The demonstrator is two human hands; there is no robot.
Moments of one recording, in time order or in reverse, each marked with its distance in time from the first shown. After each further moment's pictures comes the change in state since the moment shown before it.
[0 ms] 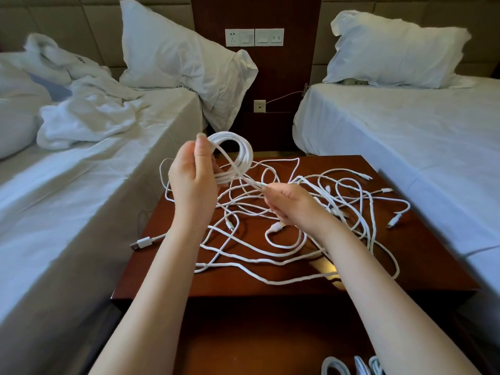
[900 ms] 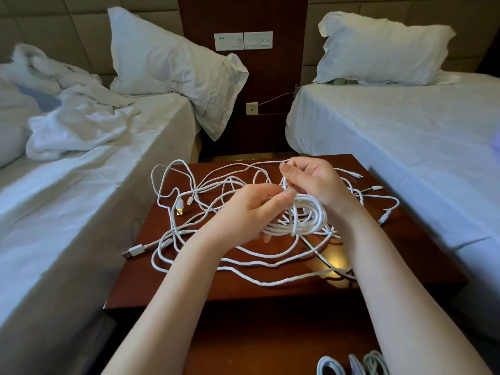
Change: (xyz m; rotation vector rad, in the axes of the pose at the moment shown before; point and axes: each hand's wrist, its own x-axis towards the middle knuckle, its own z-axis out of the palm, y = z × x) left_hand -0.034 0.036 0.021 0.053 -1.003 -0.140; right_hand -0.012 -0.018 -0.038 0.096 0.233 -0.160
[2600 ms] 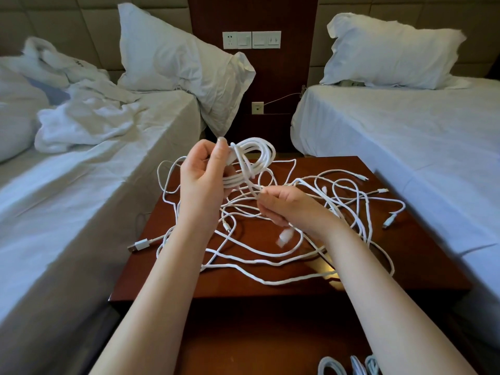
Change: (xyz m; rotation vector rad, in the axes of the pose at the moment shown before) left_hand 0.003 -0.019 -0.030 -0.365 0.786 0.150; right_hand -0.001 0.025 0.026 -0.095 -0.367 0.165
